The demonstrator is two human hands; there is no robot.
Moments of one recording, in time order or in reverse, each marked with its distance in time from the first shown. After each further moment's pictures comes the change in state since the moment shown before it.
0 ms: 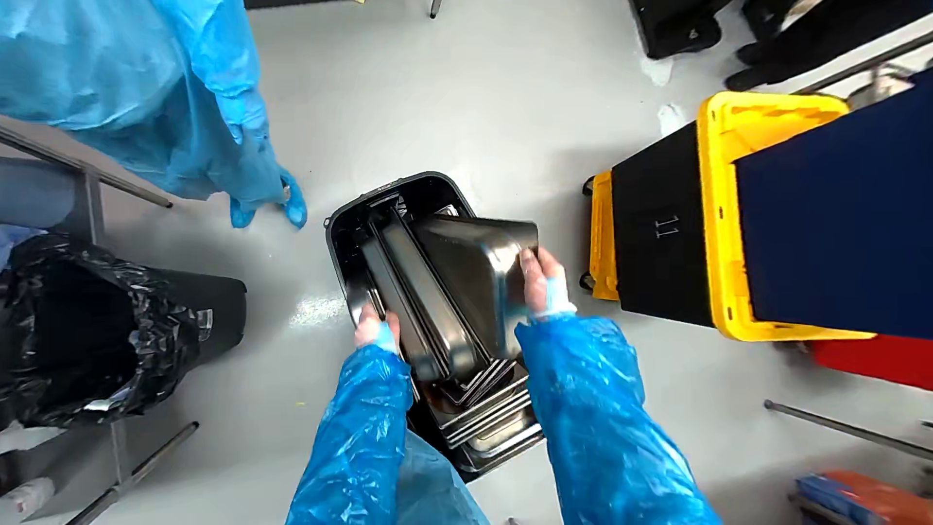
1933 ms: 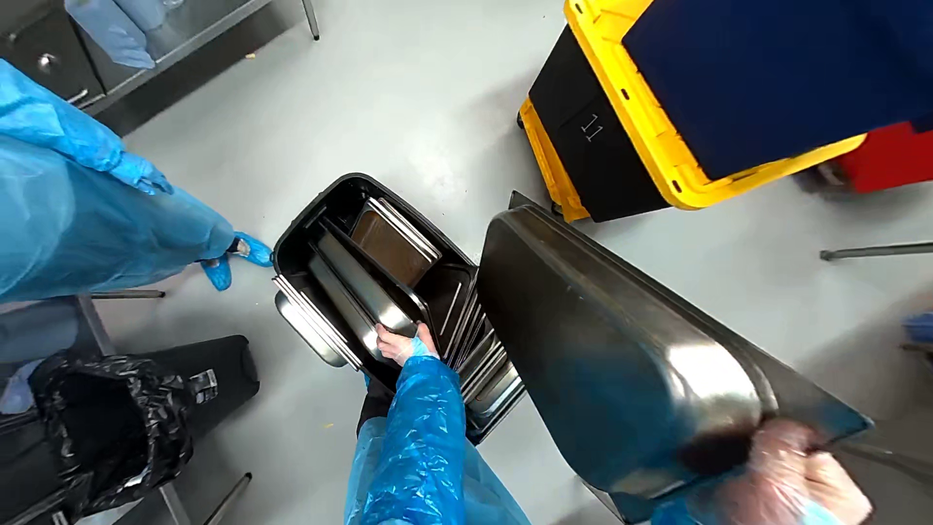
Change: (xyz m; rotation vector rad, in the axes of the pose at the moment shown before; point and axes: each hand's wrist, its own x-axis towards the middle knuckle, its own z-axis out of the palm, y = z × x) left_hand -0.244 0.099 0.108 -0.274 0.111 -0.054; right_hand -0.272 0.112 -0.245 0.354 0.850 0.062
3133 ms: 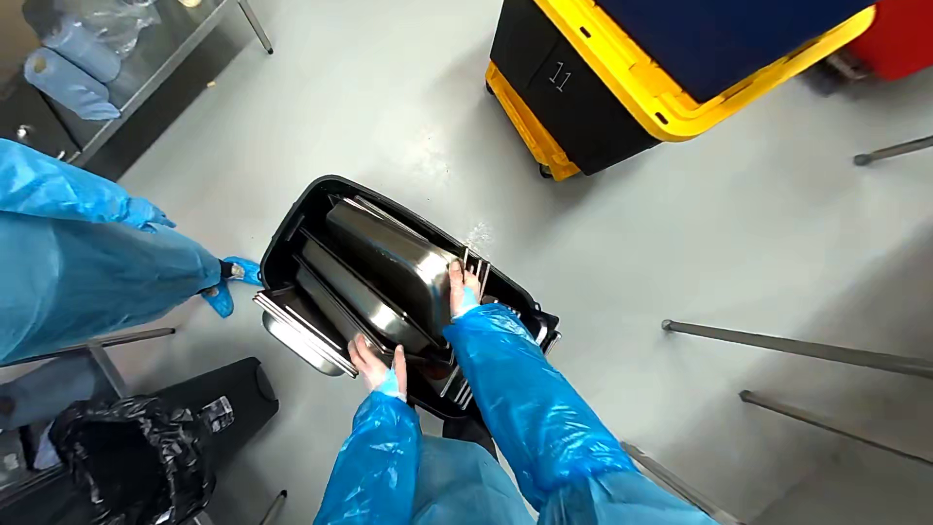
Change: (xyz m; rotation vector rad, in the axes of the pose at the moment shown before) left_hand 0.148 -0.174 0.019 0.277 0.010 0.647; right_hand -0.007 0.199 0.261 -0.052 -0.515 0.330
